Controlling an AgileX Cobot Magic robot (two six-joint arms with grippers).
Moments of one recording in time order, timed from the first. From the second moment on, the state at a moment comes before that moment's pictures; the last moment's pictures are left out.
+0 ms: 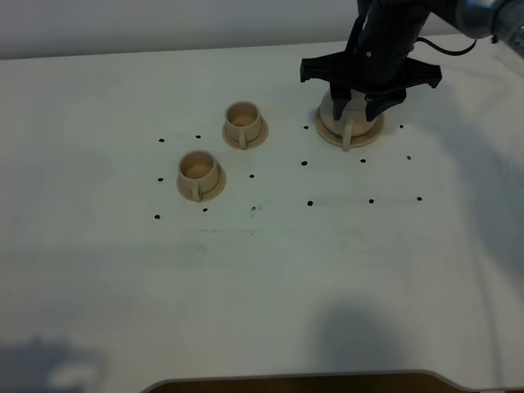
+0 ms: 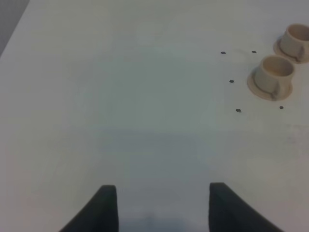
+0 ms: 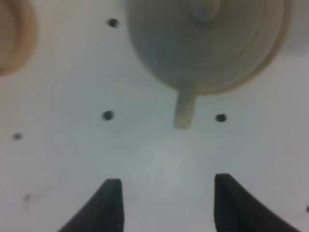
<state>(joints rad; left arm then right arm) -0.02 -0.01 -0.51 0.02 1.04 -0.04 0.29 2.23 -1.99 0.10 1.19 0.35</state>
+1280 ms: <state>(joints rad) -0.02 -0.01 -0.51 0.02 1.04 -0.04 0.29 2.43 -2.15 0.07 1.21 0.47</state>
